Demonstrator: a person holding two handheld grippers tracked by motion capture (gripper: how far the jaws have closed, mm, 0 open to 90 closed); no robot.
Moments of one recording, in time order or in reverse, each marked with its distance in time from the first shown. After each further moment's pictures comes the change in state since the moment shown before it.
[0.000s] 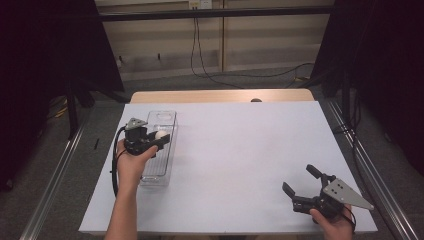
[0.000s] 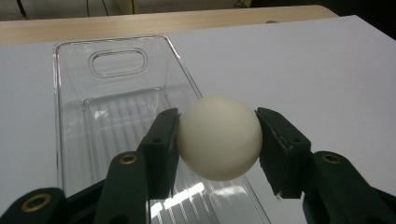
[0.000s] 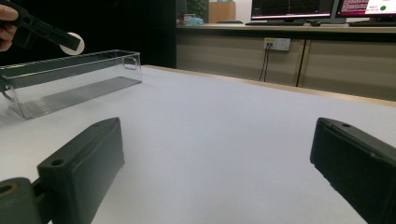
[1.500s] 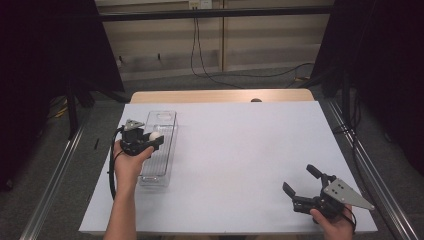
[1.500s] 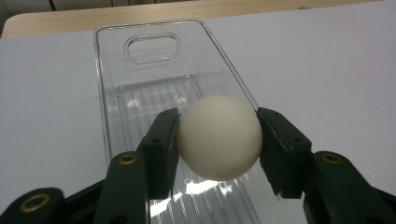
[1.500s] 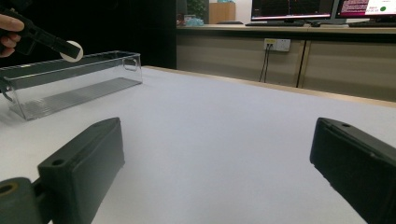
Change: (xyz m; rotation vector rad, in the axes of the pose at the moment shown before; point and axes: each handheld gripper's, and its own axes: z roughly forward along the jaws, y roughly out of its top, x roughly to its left) left arm 0.013 -0.007 0.002 0.036 0.083 0.014; right arm 0.000 0.001 -0.001 -0.005 0.002 0.002
